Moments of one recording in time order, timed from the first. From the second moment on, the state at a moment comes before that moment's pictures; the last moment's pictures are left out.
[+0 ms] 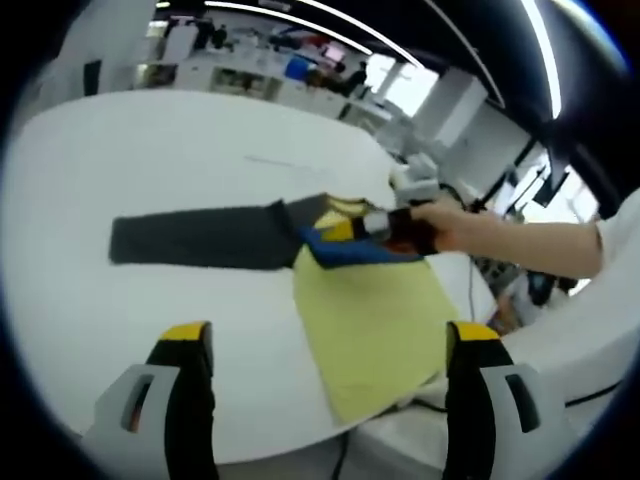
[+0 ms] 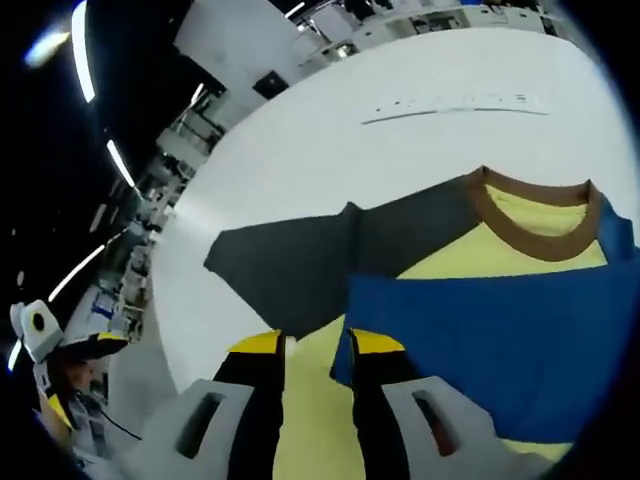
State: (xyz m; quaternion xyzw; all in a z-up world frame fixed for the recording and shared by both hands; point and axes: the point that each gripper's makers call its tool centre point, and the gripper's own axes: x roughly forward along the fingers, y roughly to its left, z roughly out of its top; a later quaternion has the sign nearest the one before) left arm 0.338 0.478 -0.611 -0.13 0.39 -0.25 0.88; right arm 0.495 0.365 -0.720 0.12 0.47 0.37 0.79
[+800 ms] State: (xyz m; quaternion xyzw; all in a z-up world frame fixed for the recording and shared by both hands) left arm 0.332 0.434 -0.595 -0.10 0.39 -0.28 0.87; right arm 0.433 0.312 -0.699 0.02 0.41 0.46 0.79
